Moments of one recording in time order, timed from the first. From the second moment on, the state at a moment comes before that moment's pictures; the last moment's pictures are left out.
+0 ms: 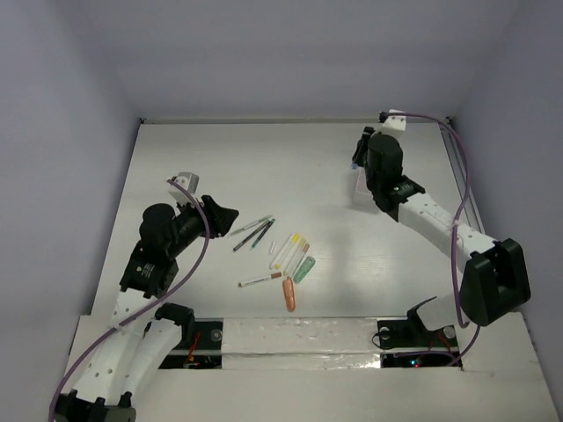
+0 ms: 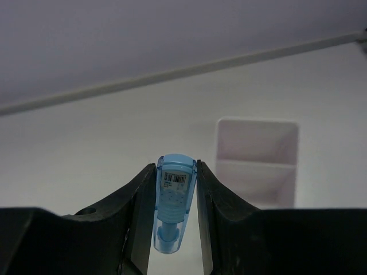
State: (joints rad) left arm -0.26 0.61 0.63 -0.26 0.31 -0.43; right arm 0.49 1.41 1.07 0.12 0.52 0.31
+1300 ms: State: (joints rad) left arm -0.27 0.66 0.63 -0.25 0.33 -0.42; right arm 0.28 1.80 1.13 0.64 0.67 -0.07
